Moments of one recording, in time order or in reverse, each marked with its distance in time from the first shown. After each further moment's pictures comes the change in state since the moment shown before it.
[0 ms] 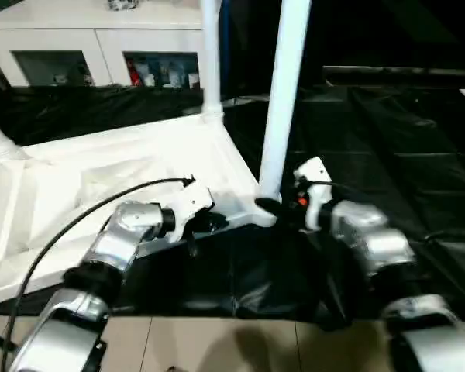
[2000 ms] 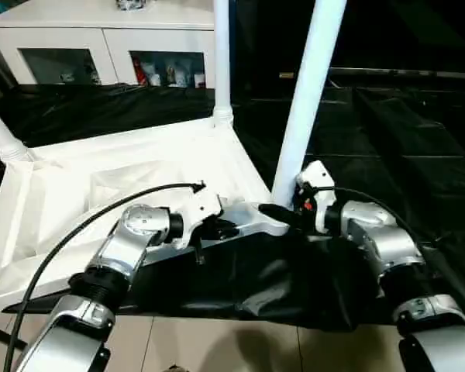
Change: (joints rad) left arm 0.081 0.037 -0.021 -0.129 -0.037 -0.003 -0.174; right arm 0.029 -0.140 0.081 -0.036 -0.020 -0.043 0.340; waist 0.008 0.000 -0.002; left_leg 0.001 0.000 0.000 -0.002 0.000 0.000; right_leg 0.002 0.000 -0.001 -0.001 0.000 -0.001
